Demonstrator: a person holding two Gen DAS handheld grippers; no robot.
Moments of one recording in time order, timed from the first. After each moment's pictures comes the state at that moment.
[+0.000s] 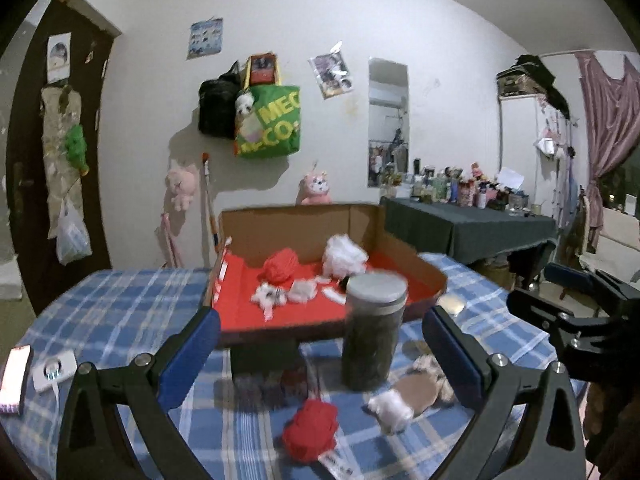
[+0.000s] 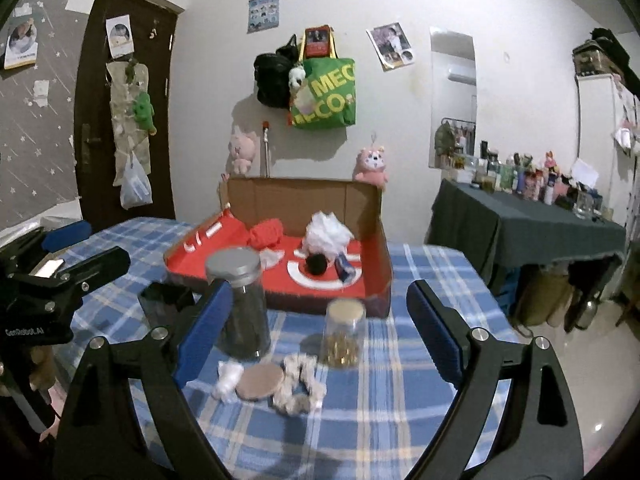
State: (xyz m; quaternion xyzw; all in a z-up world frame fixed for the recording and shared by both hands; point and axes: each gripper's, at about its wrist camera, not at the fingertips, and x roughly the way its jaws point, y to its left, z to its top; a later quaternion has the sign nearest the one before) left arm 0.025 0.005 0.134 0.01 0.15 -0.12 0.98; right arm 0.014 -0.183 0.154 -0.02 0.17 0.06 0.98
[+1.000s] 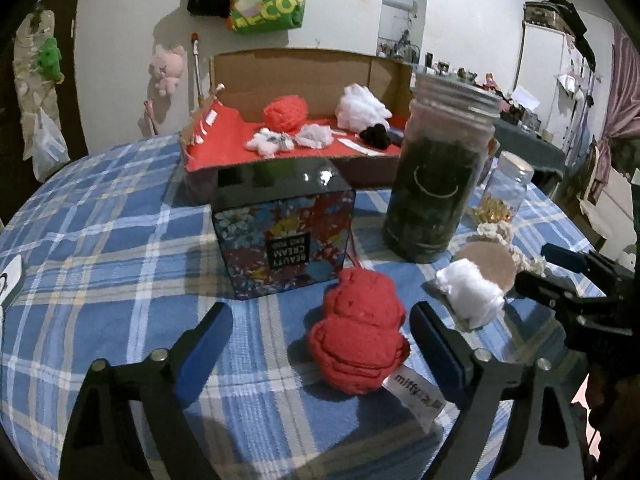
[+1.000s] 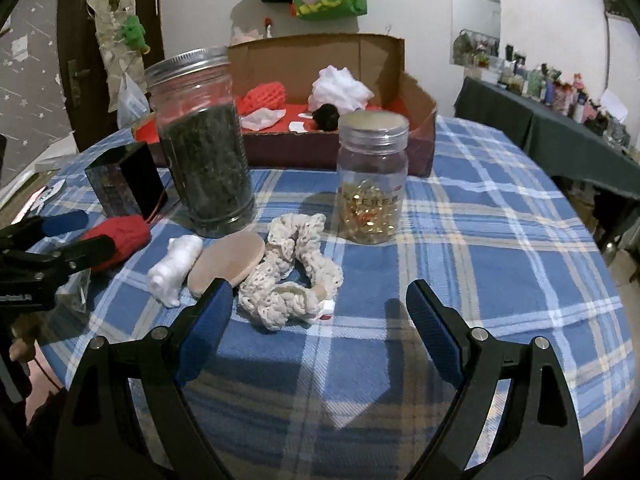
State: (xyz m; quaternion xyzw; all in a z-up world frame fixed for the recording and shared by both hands) left arm 0.081 0.026 0.035 0.01 0.36 -0.13 0.92; right arm 0.070 -0.185 0.038 -0.01 0.34 0.09 0.94
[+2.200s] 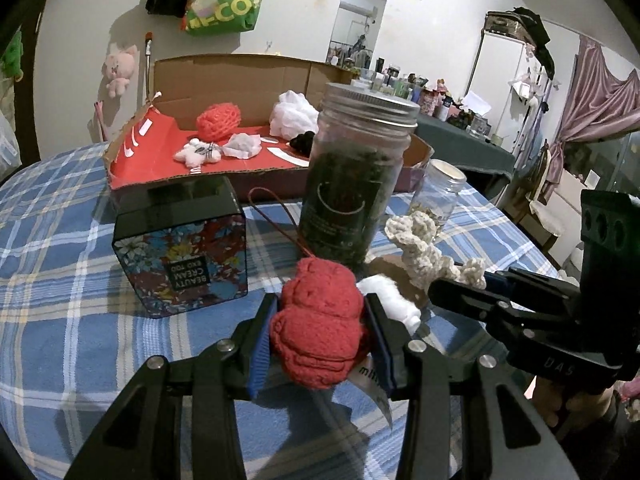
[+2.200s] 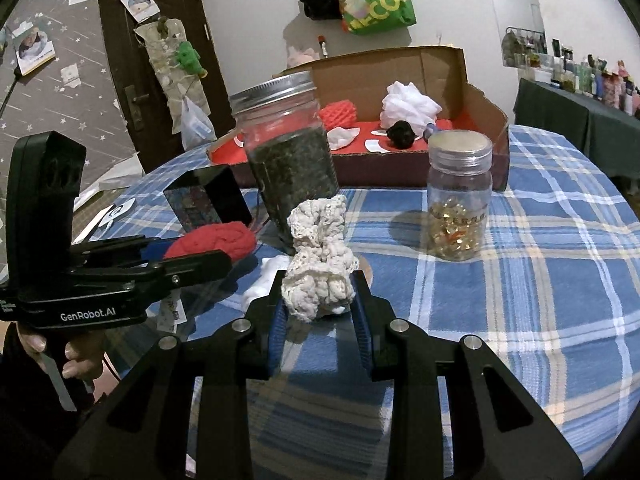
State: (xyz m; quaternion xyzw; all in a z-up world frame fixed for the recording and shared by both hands) left arm 0.075 -0.004 0.050 -0.02 0.35 -0.23 0.91; right arm 0.062 -0.168 0.047 0.05 0.31 0.21 0.93
